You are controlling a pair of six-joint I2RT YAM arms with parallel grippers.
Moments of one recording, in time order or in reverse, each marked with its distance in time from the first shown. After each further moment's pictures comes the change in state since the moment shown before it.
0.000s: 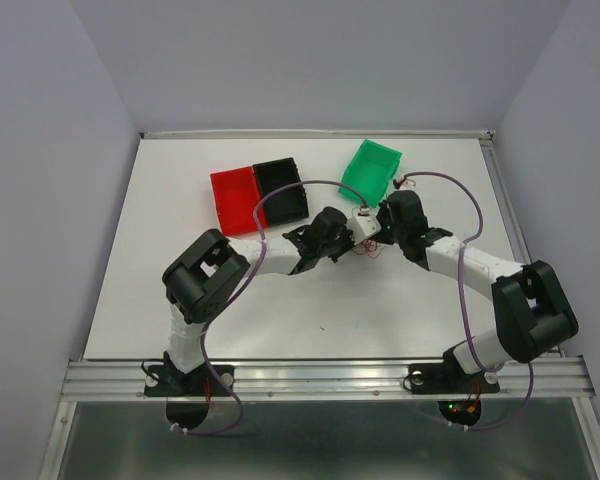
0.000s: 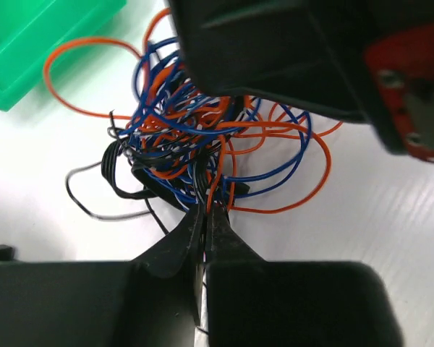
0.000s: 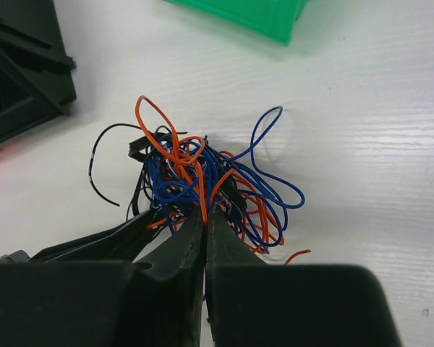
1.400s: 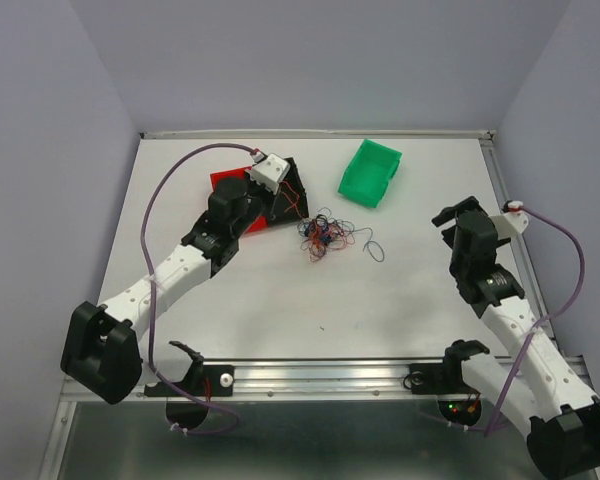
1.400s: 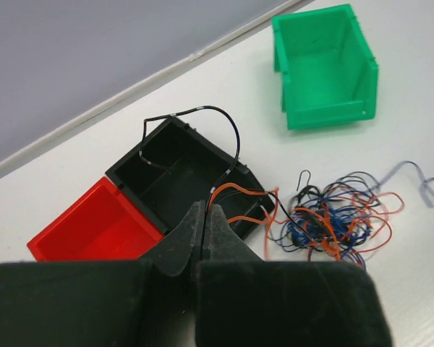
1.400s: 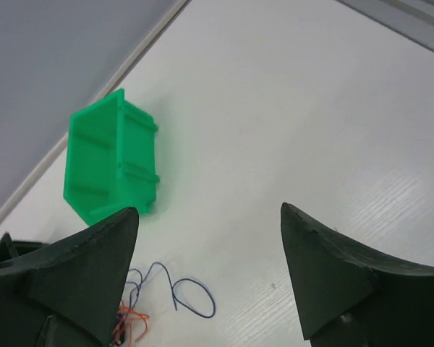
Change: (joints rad) left arm 0.333 -0.648 -0.221 -0.016 -0.032 -0.159; right arm -0.188 -0.664 -0.157 -0.257 0.614 0.269
